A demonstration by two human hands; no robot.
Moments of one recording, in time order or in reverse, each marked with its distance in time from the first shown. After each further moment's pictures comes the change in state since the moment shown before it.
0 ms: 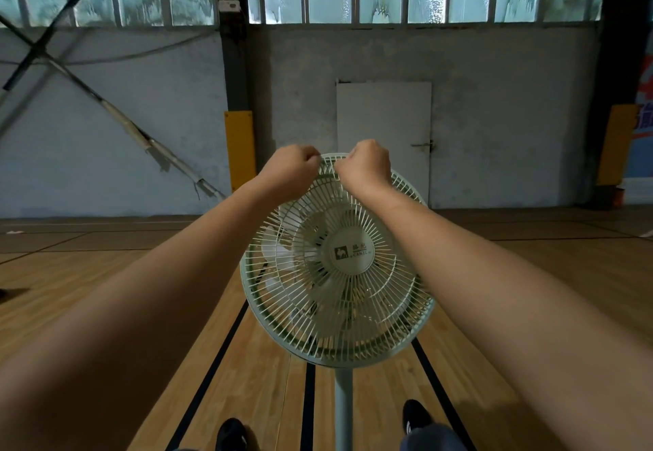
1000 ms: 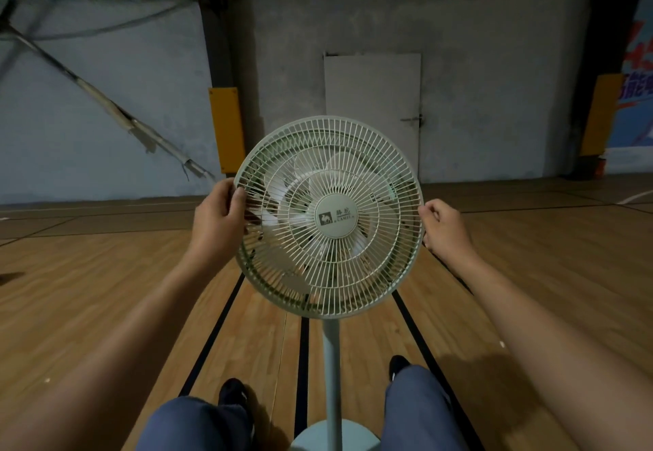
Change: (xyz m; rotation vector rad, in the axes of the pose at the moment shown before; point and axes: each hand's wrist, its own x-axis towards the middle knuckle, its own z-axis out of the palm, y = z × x) left_hand -0.161 -0.055 0.005 -0.426 0.243 -0.206; right_hand -0.101 0.203 -0.085 0.176 -0.141 0.116
